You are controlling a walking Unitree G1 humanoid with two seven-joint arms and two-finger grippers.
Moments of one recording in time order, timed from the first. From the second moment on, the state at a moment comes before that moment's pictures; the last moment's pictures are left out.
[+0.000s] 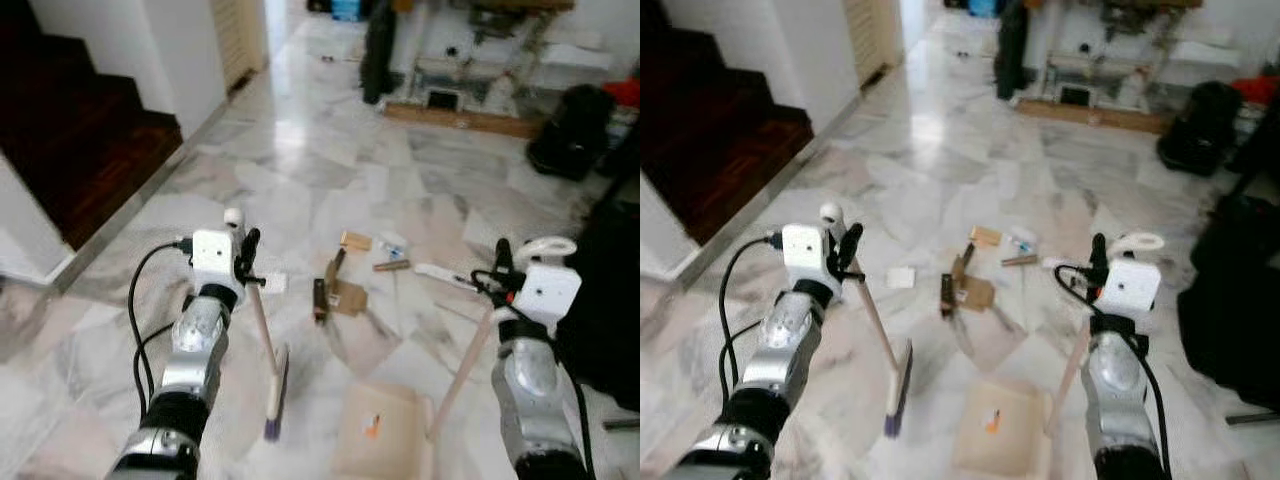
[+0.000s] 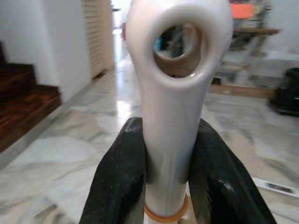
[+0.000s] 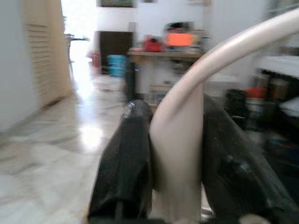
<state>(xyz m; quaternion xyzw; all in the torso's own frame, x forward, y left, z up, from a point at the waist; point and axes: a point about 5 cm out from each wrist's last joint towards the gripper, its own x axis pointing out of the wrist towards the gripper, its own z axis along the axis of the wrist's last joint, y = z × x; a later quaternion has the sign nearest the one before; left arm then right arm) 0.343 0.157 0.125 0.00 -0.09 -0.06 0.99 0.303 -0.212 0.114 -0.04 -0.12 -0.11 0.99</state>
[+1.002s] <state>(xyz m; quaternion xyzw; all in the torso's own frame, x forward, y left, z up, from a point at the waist) 0.344 0.159 0.143 0.00 -0.12 -0.06 0.99 0.303 -0.209 0.117 -0.03 -0.12 -0.11 0.99</state>
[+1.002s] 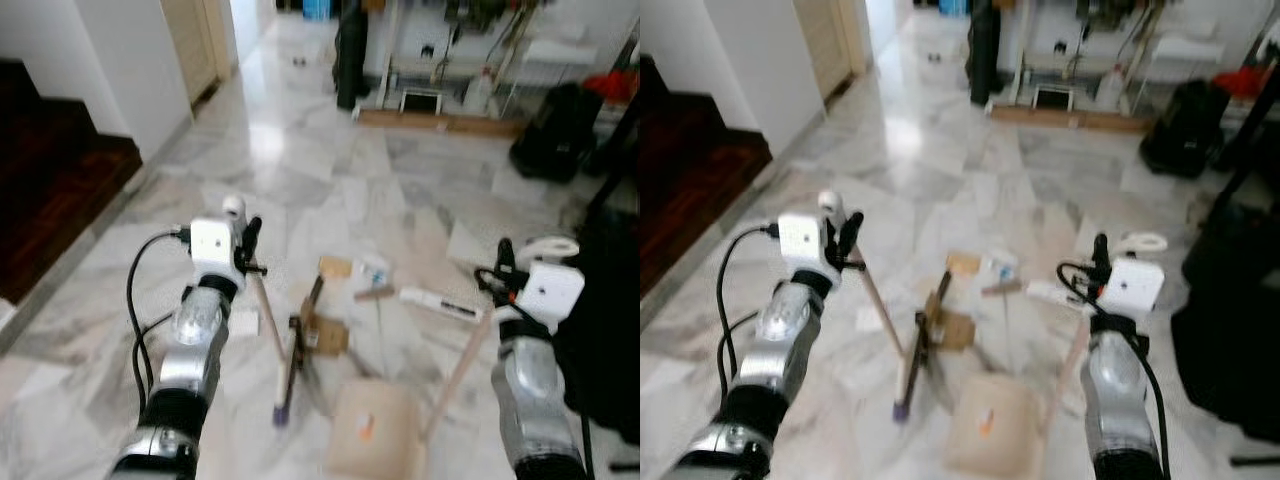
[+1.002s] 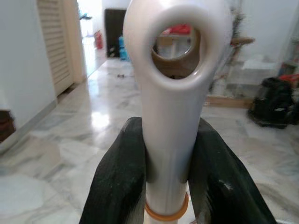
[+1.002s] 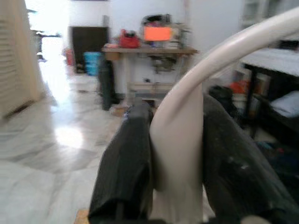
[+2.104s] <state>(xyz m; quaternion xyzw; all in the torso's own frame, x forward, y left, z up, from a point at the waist) 0.350 0.179 0.195 0.05 -0.19 -0.04 0.98 0.302 -0.208 0.116 -0.04 -0.12 -0.11 0.99</state>
